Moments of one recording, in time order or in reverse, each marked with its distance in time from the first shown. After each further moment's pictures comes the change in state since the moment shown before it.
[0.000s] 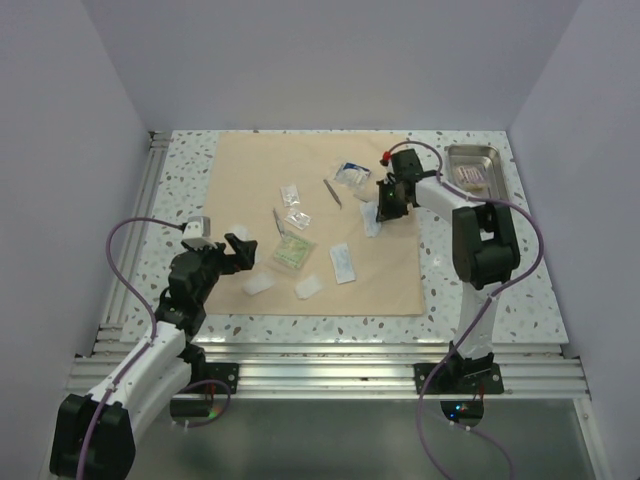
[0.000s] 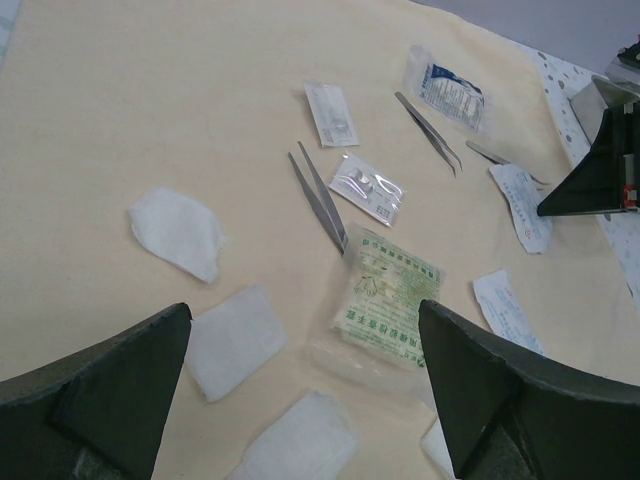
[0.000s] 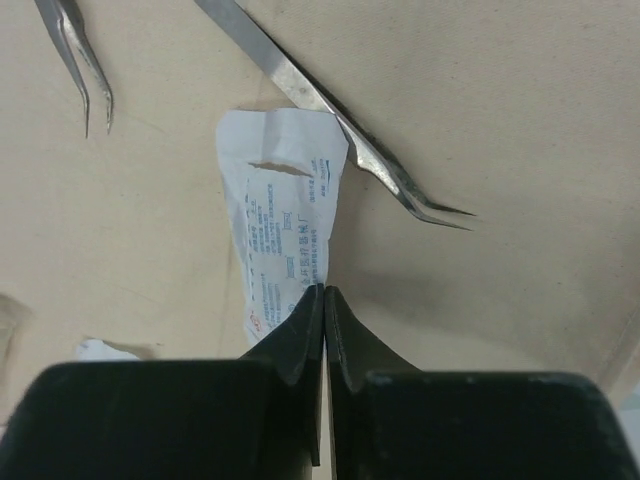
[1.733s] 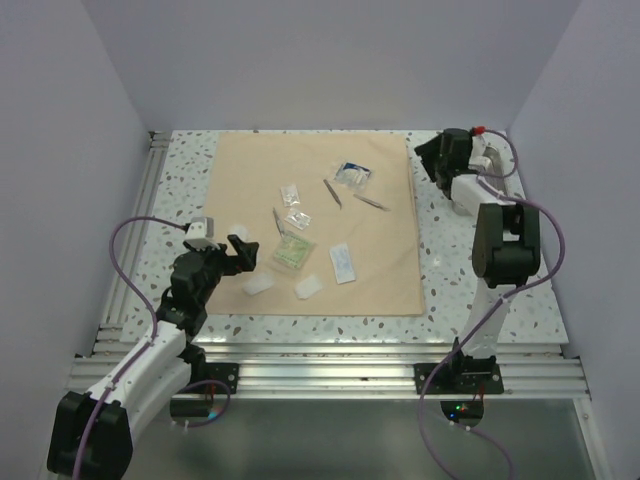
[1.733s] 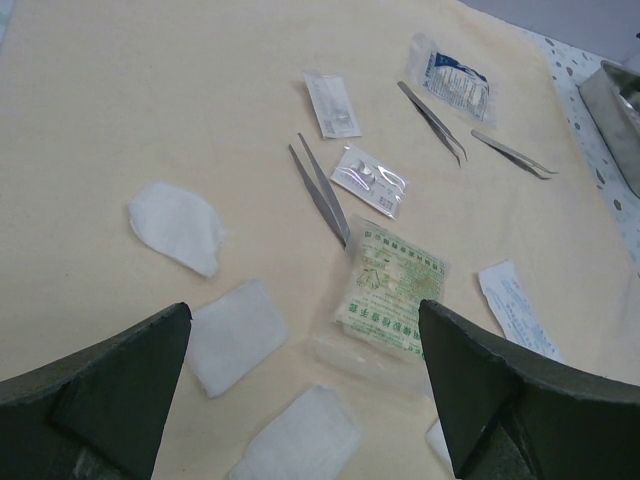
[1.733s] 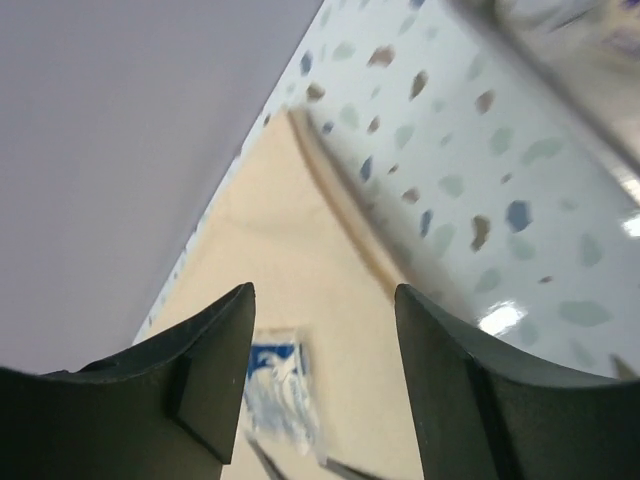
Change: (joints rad) left arm -0.024 0.008 0.000 -0.007 -0.022 0.018; right arm -0.259 -0.053 -0.058 0.576 0.321 0.782
